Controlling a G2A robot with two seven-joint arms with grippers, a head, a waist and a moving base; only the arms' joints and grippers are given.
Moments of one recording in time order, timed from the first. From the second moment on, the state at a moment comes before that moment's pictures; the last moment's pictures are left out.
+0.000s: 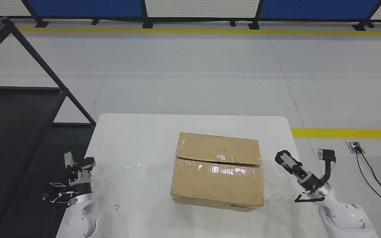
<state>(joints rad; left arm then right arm) 1.23 -1.31 -1.68 -1.29 -0.33 -0.58 0.07 -1.13 -1.08 1.58 -1.23 0.11 -0.76 0.61</state>
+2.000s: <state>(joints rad) 1.20 -1.26 -1.62 -1.67 -0.41 -0.11 -0.68 -1.18 -1.02 1.64 -1.44 0.60 -0.50 1.15</state>
